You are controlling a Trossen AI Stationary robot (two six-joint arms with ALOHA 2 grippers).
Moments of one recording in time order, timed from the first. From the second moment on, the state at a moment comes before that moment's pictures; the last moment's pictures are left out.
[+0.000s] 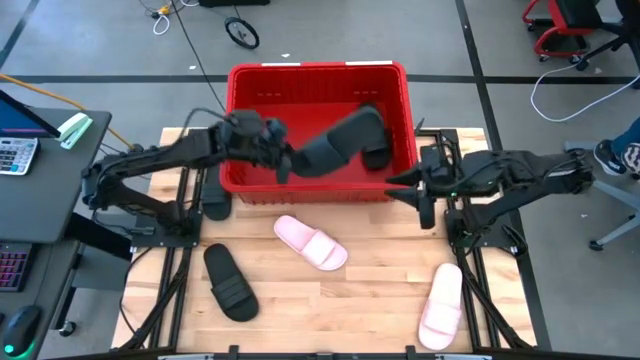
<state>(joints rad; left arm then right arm) 0.28 1.30 1.26 -0.29 0.22 -0.51 0.23 0.99 1.28 -0.60 0.32 0.45</state>
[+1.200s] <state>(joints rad) 0.68 1.68 1.26 -0.12 0.31 -0.70 0.06 1.00 1.28 -0.59 1.23 0.34</state>
